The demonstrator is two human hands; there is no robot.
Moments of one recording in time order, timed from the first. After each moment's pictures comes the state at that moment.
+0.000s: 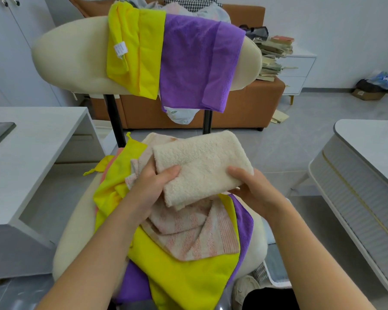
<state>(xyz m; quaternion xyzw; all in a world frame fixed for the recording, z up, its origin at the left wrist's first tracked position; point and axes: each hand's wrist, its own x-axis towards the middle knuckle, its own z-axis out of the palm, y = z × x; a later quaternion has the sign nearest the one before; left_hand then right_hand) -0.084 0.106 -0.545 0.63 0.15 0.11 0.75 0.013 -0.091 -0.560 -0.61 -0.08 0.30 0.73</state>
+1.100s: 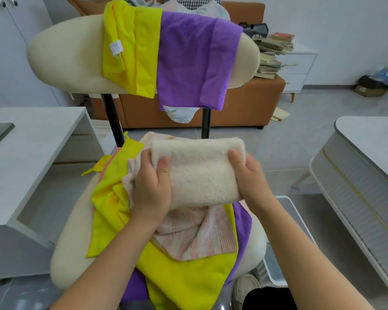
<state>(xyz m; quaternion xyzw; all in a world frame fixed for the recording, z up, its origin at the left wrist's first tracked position) -0.081 0.084 -0.559 0.78 0.15 0.37 0.49 0.005 -0.073 -0.551 -0.74 -0.09 0.09 0.66</state>
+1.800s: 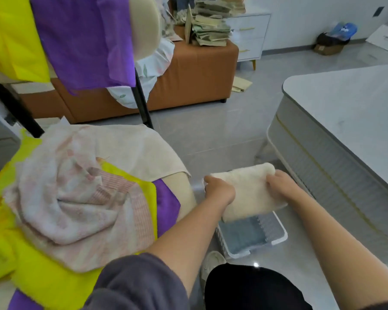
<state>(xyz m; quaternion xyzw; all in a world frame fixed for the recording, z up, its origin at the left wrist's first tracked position) 0.053 -0.161 -0.660 0.77 0.33 -0.19 0.51 0.099 -0.322 -0.674 -0.93 0.10 0.16 0.32</state>
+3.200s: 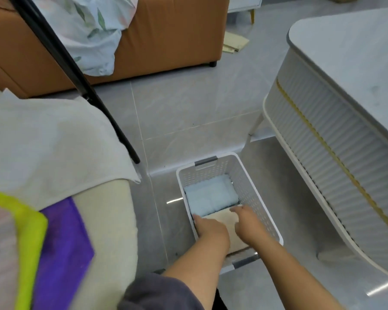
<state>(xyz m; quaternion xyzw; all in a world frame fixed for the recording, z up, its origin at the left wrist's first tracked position) 0.082 -0.228 -0.825 0.87 -0.05 -0.48 -0.13 0.096 -0.335 -0.871 -0.93 -0.03 0.30 0.21</state>
